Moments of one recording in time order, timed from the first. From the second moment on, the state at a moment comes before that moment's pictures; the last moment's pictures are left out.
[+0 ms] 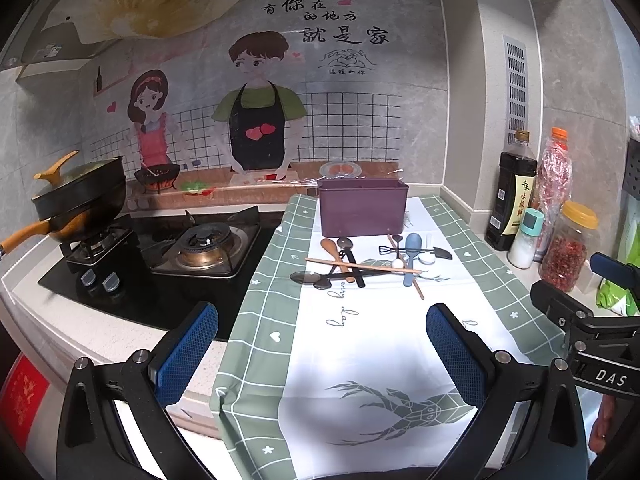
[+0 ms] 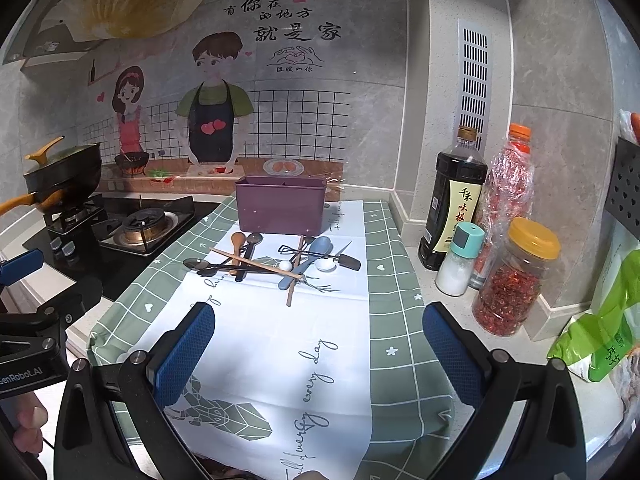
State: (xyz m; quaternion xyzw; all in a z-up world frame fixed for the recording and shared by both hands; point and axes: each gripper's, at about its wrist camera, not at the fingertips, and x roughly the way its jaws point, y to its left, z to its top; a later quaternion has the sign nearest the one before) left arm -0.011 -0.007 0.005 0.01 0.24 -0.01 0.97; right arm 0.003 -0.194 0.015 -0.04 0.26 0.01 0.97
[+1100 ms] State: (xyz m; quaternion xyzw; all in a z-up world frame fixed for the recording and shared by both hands) left arm 0.034 -0.016 0.004 0.02 0.25 -0.03 0.97; right arm 0.034 -0.205 0.010 -0.03 0.27 0.01 0.96
